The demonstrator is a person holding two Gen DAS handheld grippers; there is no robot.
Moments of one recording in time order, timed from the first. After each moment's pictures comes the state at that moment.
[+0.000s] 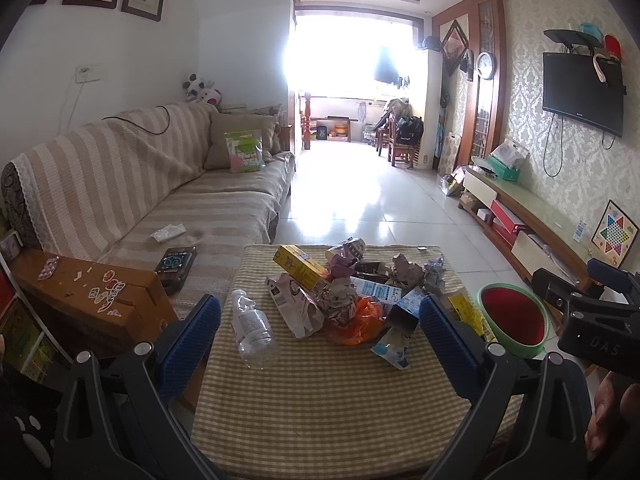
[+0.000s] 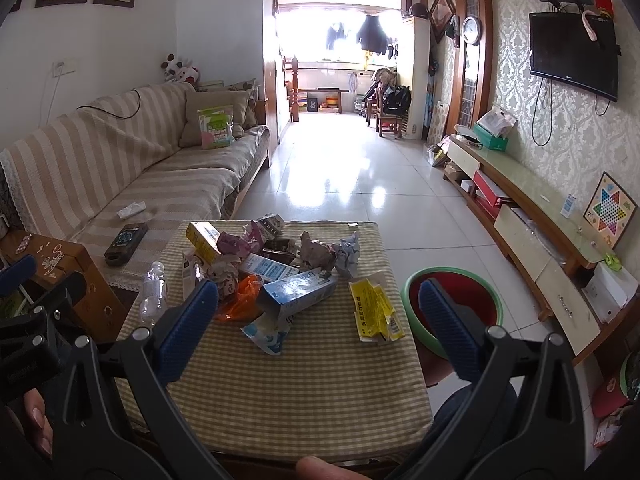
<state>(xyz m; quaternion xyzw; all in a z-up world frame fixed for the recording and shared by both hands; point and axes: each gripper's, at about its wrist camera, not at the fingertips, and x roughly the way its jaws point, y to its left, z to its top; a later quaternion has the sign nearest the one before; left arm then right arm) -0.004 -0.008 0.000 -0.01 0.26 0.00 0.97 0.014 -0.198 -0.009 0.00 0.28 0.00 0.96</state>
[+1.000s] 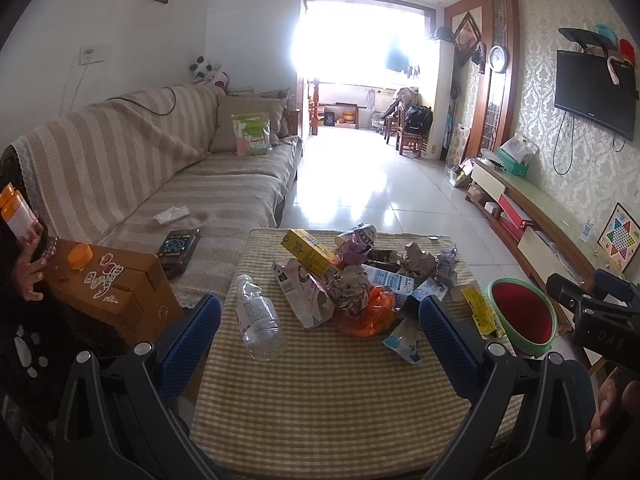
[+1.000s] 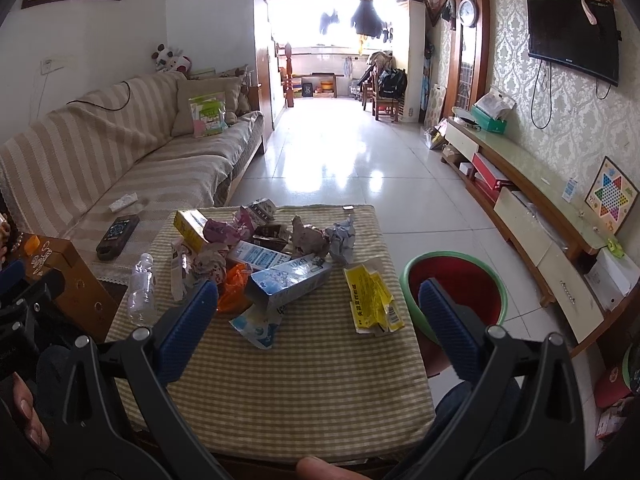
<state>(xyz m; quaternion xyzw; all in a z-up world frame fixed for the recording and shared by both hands) 0.020 0.007 -0.018 -0.02 0.29 0.01 0.96 0.038 -0.213 -0.033 0.01 0.32 -0.01 0.95</state>
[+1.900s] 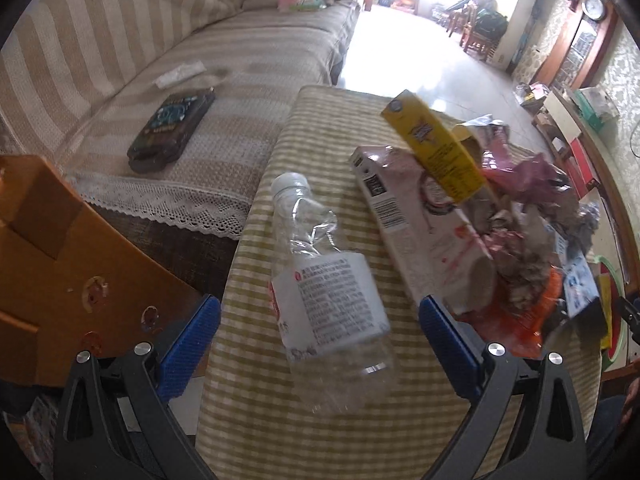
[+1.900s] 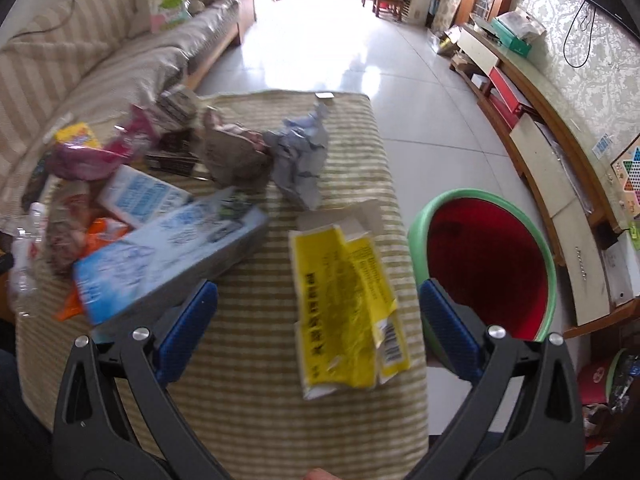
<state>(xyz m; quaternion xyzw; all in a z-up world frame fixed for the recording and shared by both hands) 0.211 0.105 -0.184 -0.08 0.52 0.08 0.85 0.229 -0.263 -0.189 -0.02 0.51 -0.03 0.86</state>
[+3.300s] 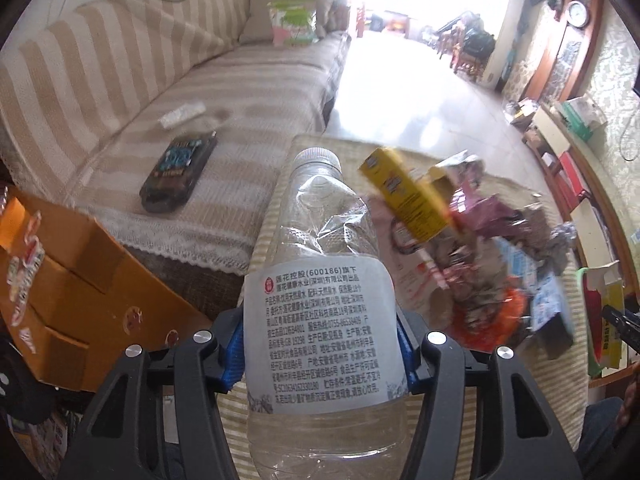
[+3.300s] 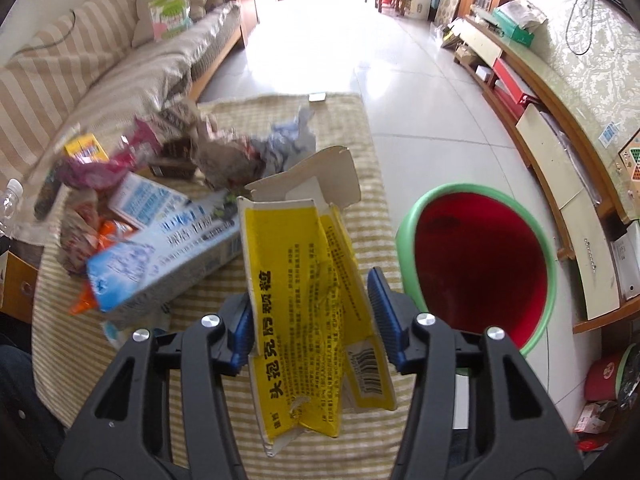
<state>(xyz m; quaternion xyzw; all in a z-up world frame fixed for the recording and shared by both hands) 0.194 0.086 -0.124 -0.06 0.46 0.06 0.88 0.216 -0.293 -0.164 0.02 0.50 -0.01 0.87</state>
